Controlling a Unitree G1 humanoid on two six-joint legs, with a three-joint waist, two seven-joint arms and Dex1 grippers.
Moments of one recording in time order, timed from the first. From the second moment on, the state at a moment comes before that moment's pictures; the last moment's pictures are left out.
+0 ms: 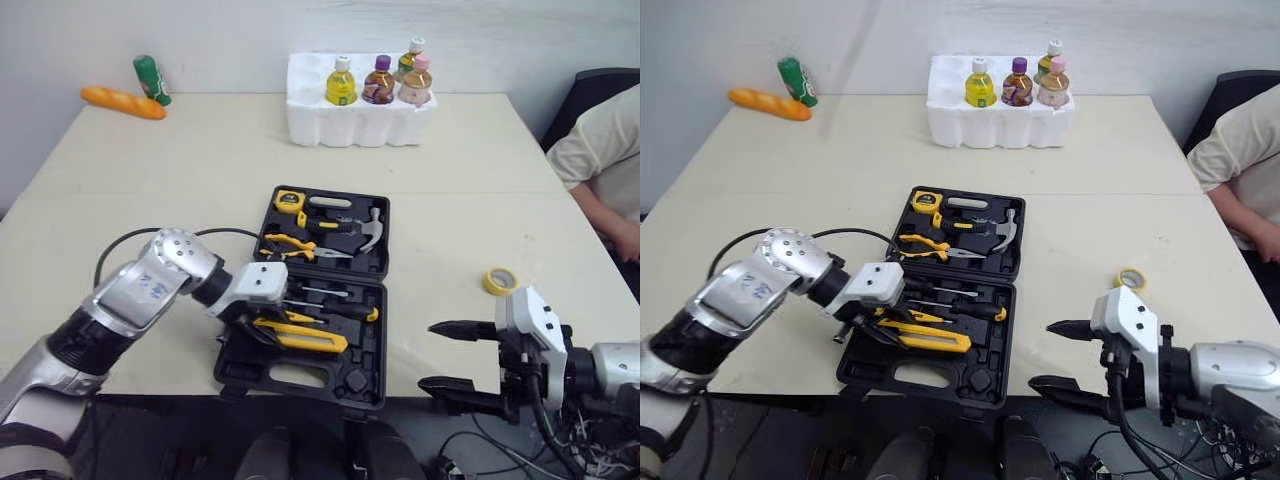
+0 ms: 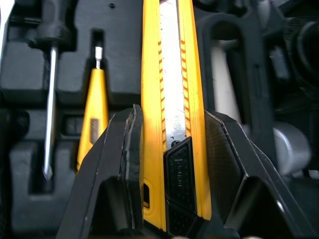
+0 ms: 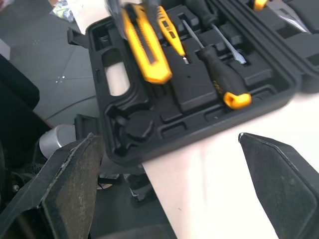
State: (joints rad) left arm -0.71 0.85 -0.50 -0.14 -0.21 0.54 -1.36; right arm 0.25 -1.00 -0.42 -0.82 0.94 0.83 0.85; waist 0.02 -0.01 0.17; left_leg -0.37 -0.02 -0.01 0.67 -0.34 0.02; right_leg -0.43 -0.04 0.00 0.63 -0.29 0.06
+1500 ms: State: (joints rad) left arm -0.54 0.79 -0.31 0.09 -0.31 0.21 -1.50; right arm 0.28 -1.02 -0.52 -0.82 1.05 0.86 0.84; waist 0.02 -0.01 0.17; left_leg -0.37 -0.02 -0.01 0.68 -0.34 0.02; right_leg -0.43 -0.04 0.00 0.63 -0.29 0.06
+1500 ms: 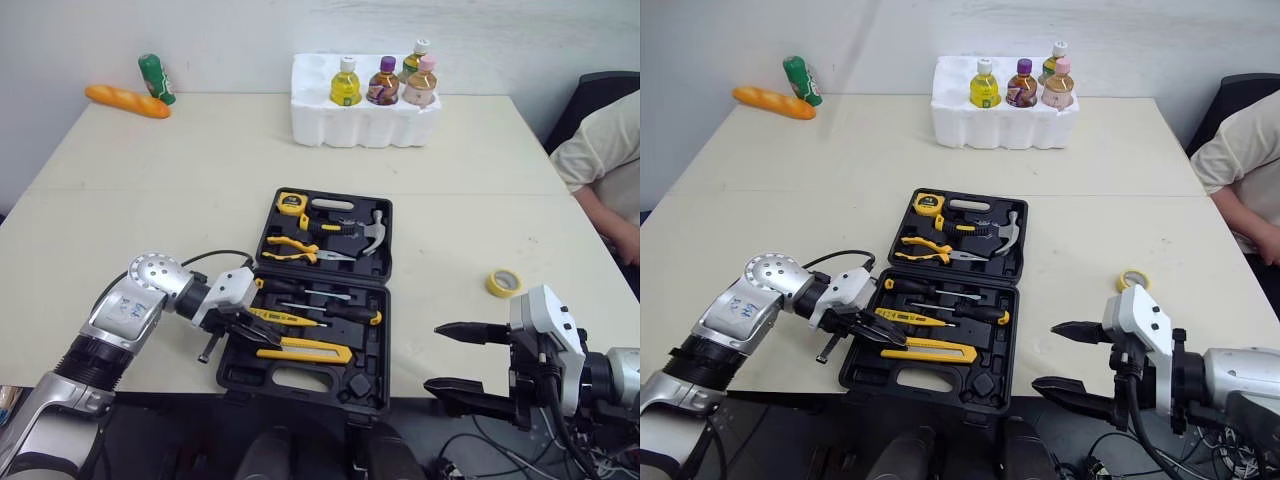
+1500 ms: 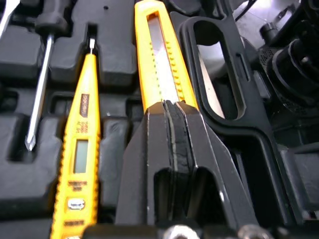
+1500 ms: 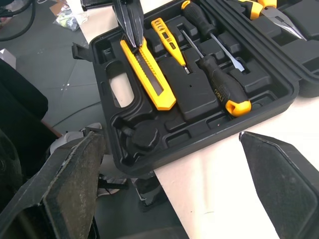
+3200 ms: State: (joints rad) left arm -0.62 0.76 -0.35 0.20 -0.37 0.20 -1.50; right arm 0.27 -1.03 -0.48 -0.82 1.05 0.87 0.82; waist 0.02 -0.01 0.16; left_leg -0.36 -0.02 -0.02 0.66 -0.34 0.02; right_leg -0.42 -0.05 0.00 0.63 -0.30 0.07
